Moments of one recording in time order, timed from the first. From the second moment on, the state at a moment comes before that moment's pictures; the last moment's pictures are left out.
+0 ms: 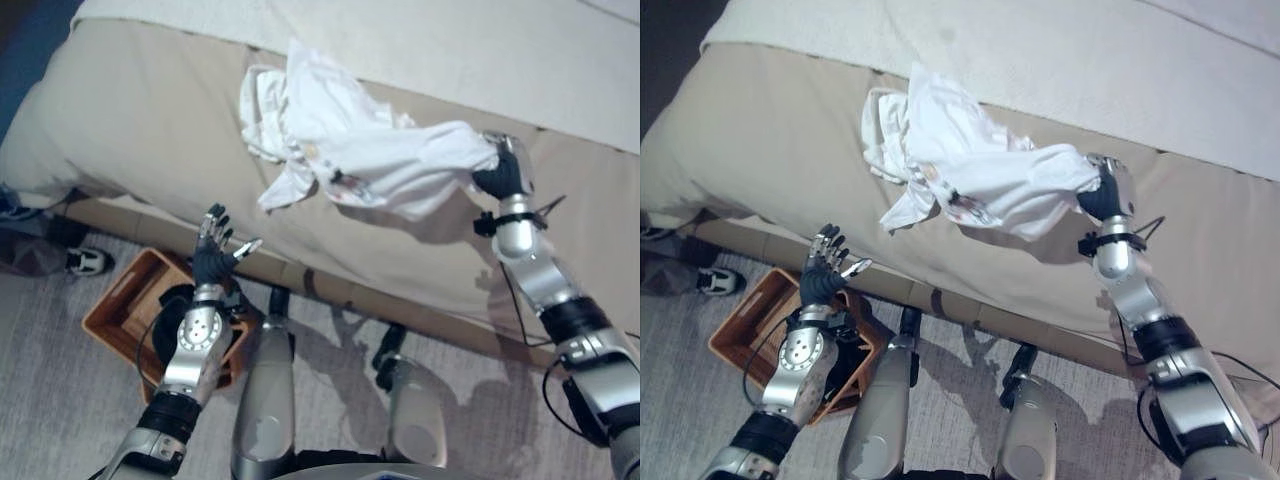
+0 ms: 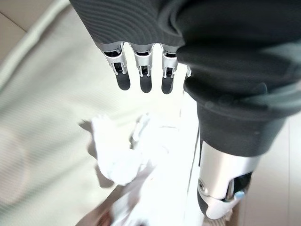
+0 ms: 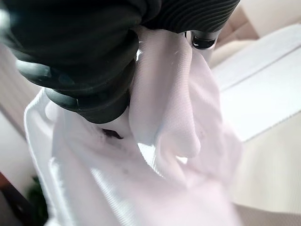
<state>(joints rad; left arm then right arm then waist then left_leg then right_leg) -0.18 0.40 -0.21 0.32 -0.43 -0.38 0.27 -0.53 -0.66 0.21 0.34 -0.17 -0.16 -0.41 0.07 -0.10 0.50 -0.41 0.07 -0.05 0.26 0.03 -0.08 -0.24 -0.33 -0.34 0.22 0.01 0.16</state>
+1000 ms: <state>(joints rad) -0.48 0.45 -0.42 0.25 -0.46 -0.29 0.08 -0.65 -0.77 0.45 -0.03 0.43 -0.18 0.06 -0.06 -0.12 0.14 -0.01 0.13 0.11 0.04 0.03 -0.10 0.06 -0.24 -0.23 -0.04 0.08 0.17</state>
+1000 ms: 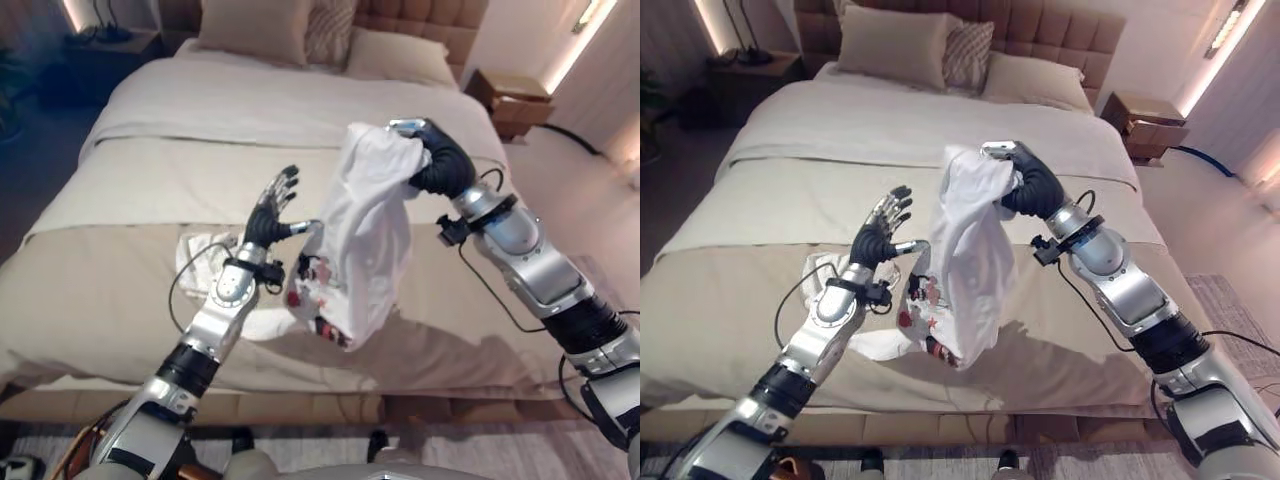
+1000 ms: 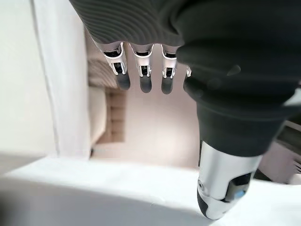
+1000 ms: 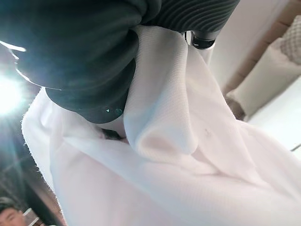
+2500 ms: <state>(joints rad) -0.41 0.19 -0.68 0.32 -1.16 0.01 -0.49 -0.66 -0.72 0.55 -0.03 0.56 -0.17 0.21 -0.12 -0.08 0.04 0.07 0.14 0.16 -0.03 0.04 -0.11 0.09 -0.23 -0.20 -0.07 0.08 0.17</state>
